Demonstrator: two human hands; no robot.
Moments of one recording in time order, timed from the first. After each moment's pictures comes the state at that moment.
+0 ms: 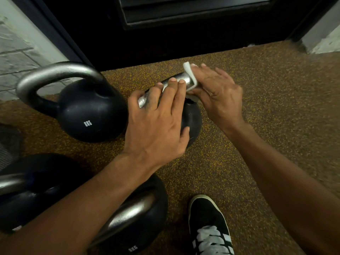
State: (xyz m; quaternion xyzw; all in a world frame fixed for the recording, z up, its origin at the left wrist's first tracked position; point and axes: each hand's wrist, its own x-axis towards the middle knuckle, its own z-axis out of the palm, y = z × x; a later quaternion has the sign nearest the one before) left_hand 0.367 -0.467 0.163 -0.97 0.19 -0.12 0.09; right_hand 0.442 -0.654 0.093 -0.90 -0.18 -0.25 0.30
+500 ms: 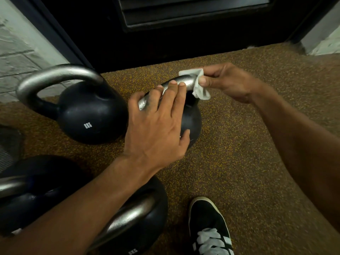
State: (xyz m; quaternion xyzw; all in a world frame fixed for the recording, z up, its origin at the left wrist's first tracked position) left_hand 0.367 -0.467 0.164 -0.97 0.20 -0.11 0.08; right_hand 0.487 -0.689 0.144 -0.79 -0.16 0.24 0.54
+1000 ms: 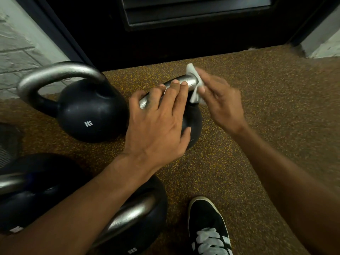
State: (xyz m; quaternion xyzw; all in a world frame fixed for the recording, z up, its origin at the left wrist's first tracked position) left_hand 0.368 -0.464 0.164 -0.97 0.20 -0.13 0.07; right_hand 0.436 -0.662 0.100 -0.89 -0.16 -0.12 0.40
